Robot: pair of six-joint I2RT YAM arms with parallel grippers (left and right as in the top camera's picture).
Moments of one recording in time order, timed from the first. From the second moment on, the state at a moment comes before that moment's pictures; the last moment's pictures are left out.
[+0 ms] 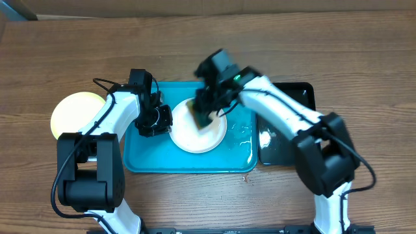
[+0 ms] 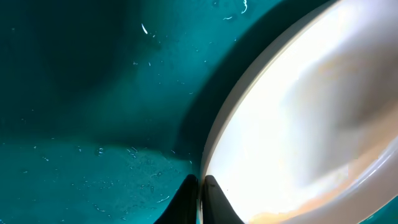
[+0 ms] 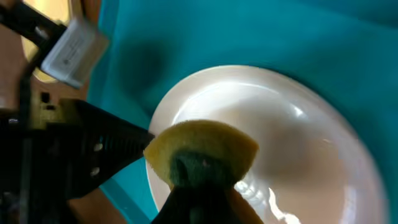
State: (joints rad) left arm -0.06 1.86 1.16 -0.84 0.30 -0.29; right arm 0.56 2.08 1.64 -0.71 -0.51 0.35
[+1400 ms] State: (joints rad) left arm -0.10 1.86 1.15 -0.76 0.28 -0.28; right arm -0.01 1.93 1.59 -1.15 -0.09 0.31
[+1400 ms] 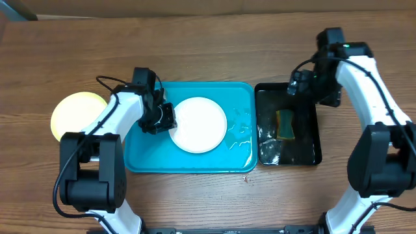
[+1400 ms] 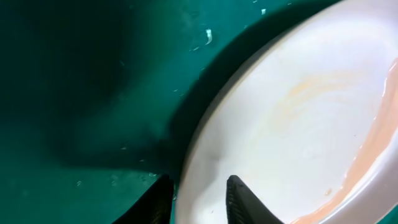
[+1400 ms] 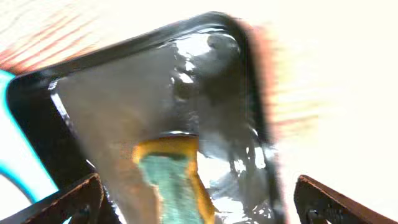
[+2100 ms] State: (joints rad) left arm -0.17 1.83 1.29 -0.94 0.09 -0.28; right arm -0.05 1.93 1.59 -1.05 -0.09 0.31
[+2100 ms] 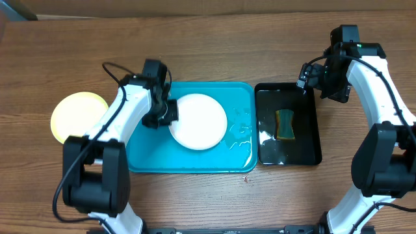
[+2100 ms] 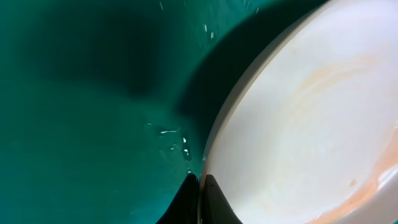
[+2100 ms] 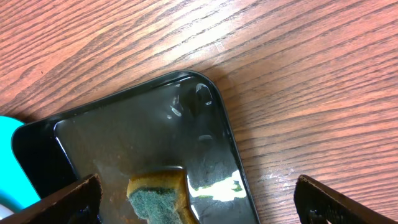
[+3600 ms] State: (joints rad) left arm -0.55 1.59 1.46 -0.93 -0.66 -0.29; right arm -0.05 1.93 1.59 -1.05 -0.09 0.31
